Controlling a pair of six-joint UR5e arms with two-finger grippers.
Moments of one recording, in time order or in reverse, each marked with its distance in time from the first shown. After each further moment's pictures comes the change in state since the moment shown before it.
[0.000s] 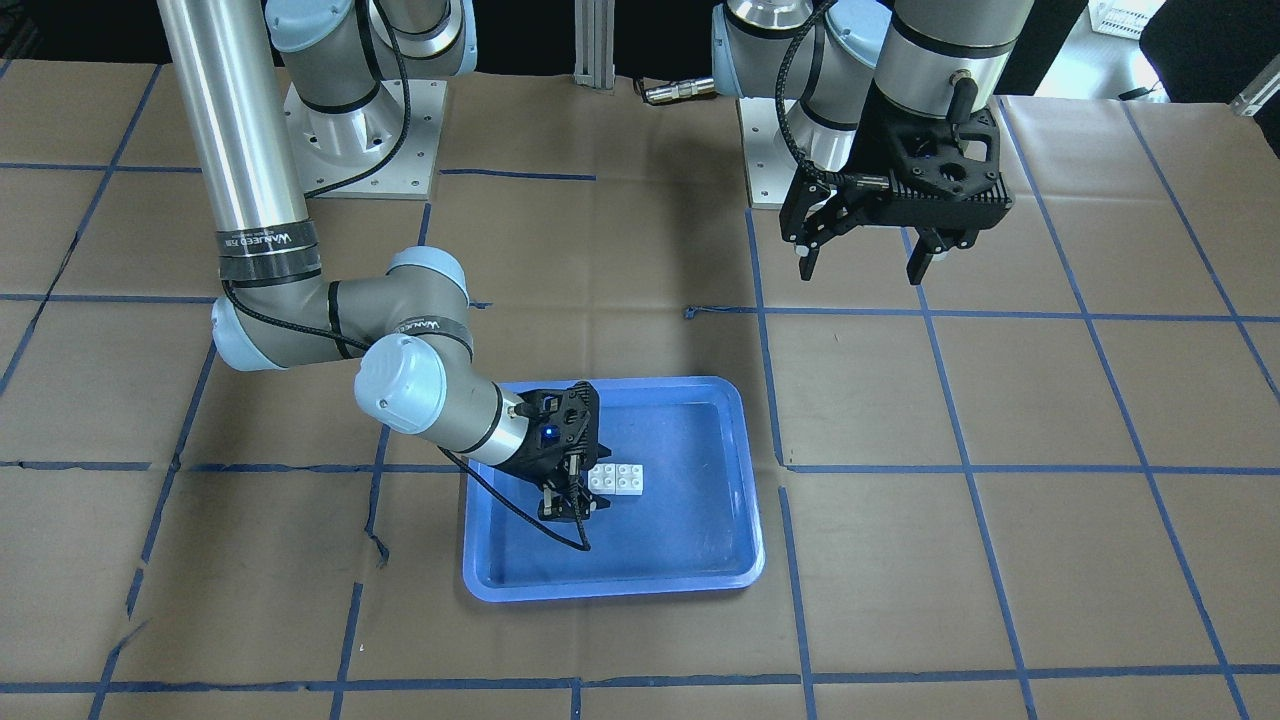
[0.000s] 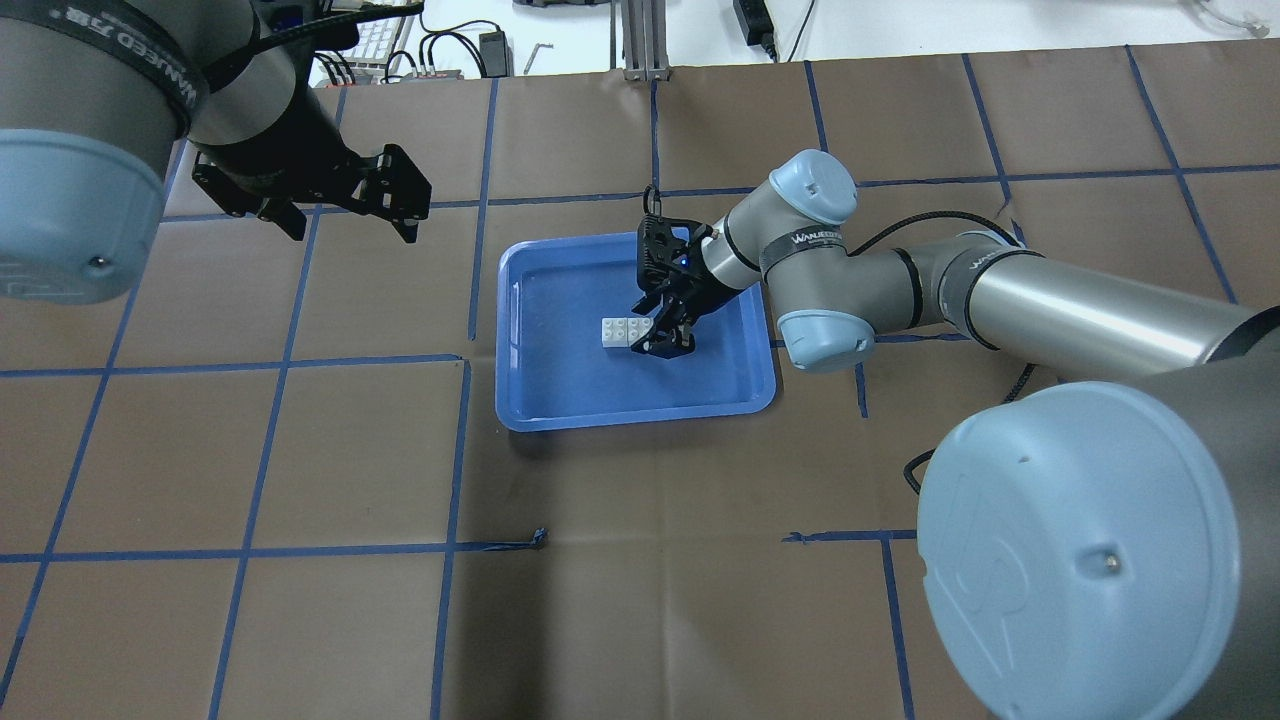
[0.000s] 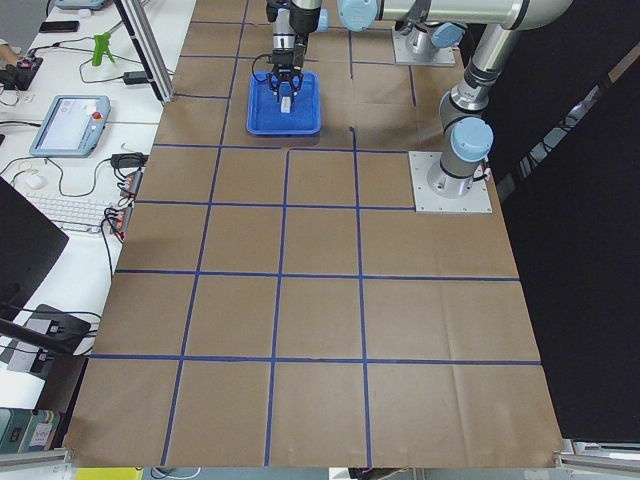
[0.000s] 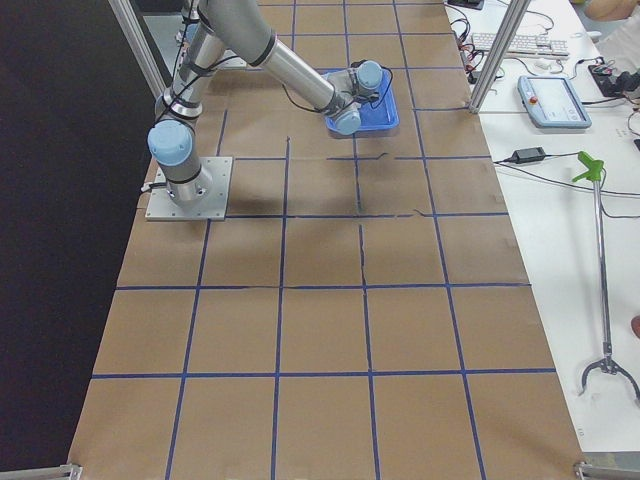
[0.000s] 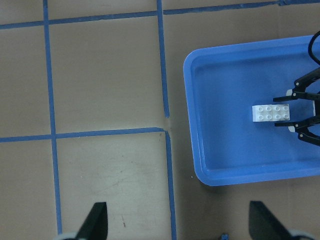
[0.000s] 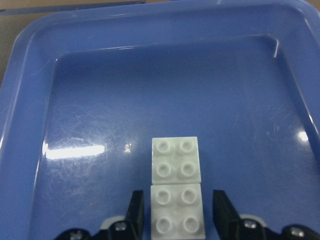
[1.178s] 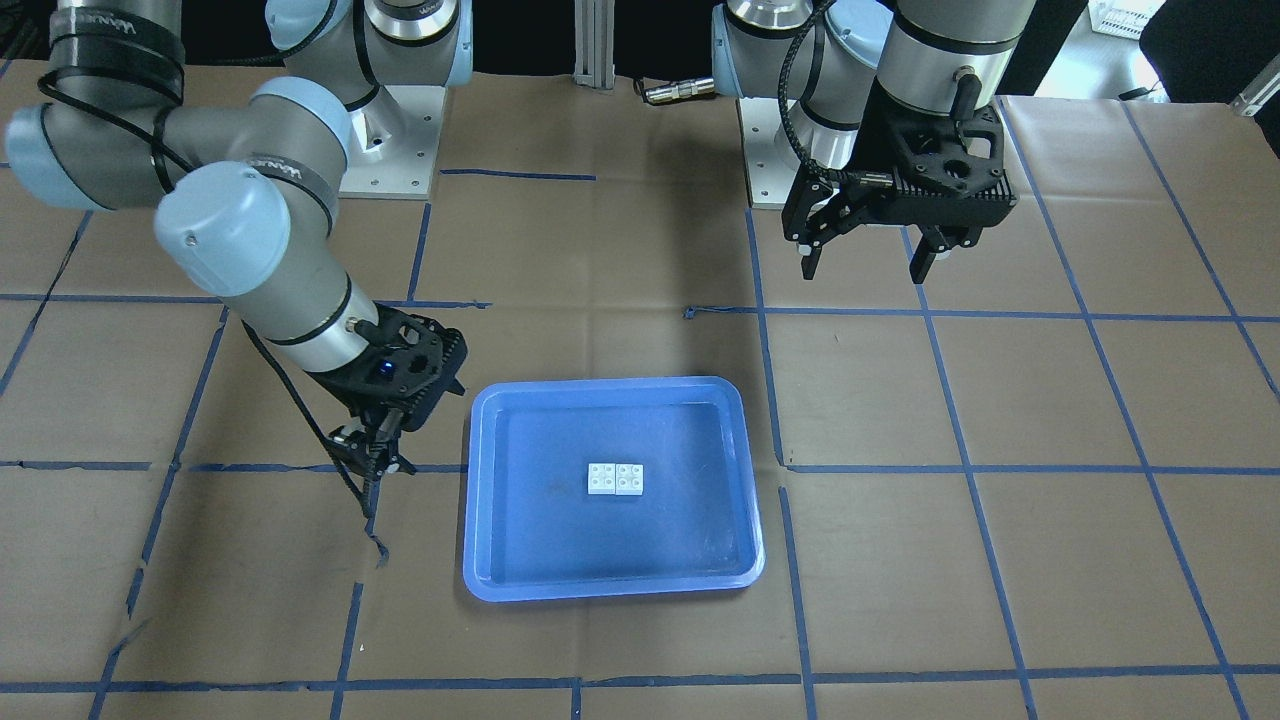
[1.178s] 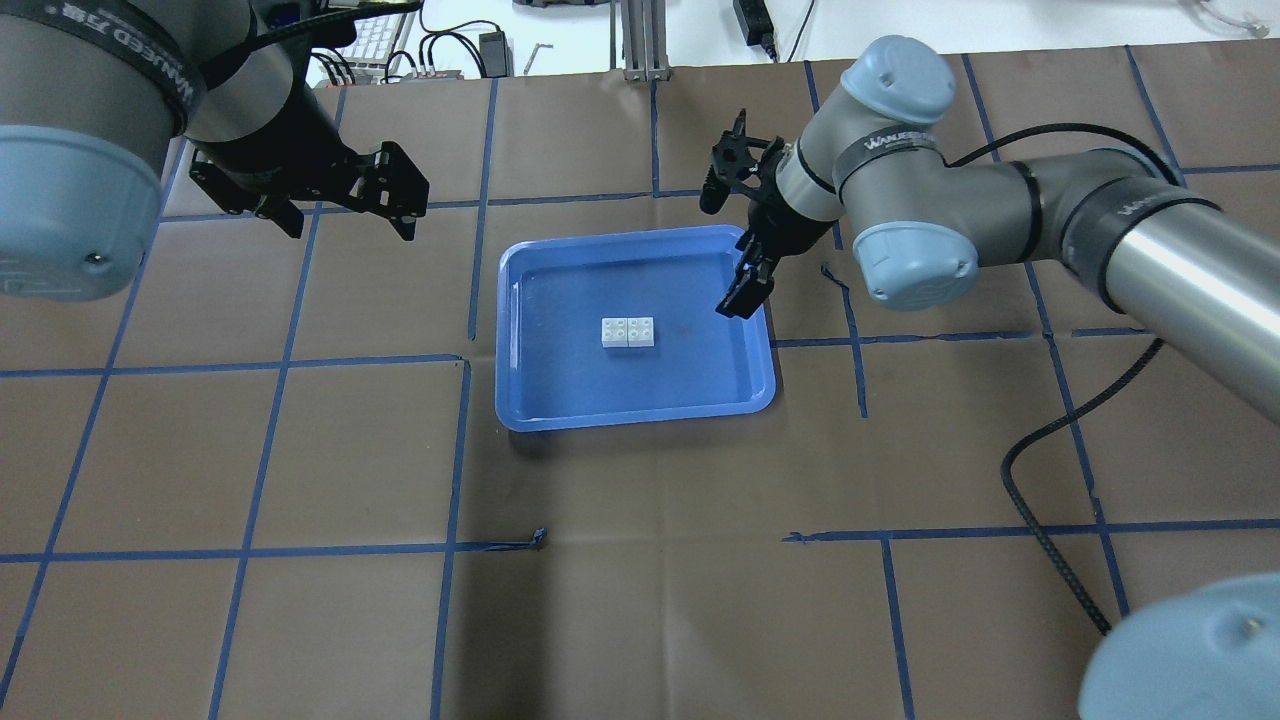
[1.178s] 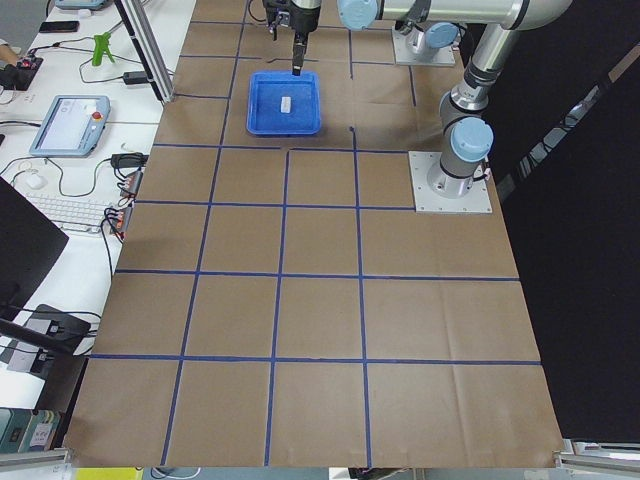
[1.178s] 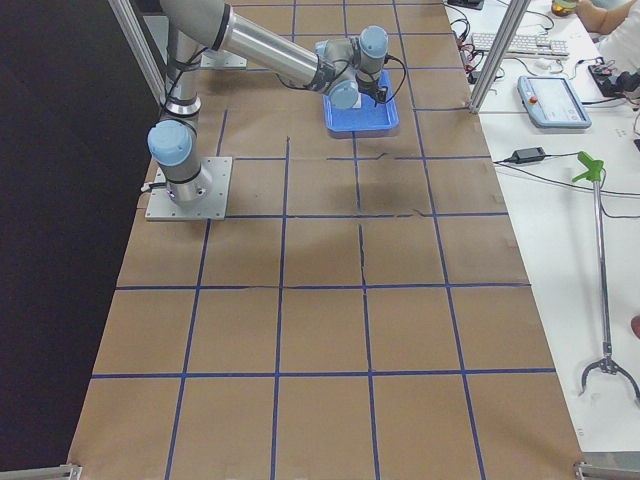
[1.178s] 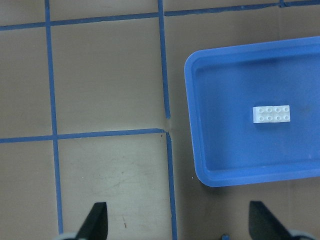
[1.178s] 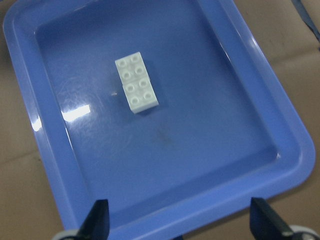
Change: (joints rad) left arm 0.002 -0.001 0.004 0.000 0.001 0.000; right arm -0.159 -0.363 -0.034 0.460 -0.353 0.237
